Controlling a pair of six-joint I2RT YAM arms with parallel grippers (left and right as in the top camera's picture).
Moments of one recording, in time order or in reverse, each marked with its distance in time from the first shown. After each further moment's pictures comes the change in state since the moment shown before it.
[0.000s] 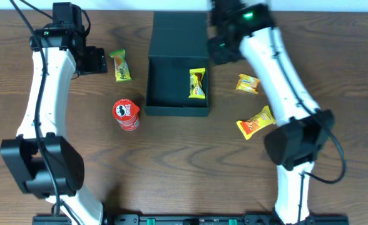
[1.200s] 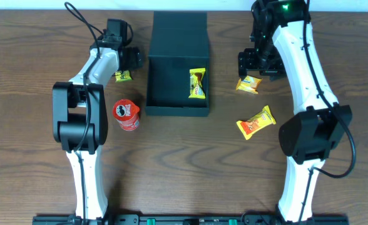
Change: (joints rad) left arm -0.140 0.417 -0.013 0.539 0.022 -0.270; right arm -0.157 0.019 -0.032 -0.283 -0.066 0.074
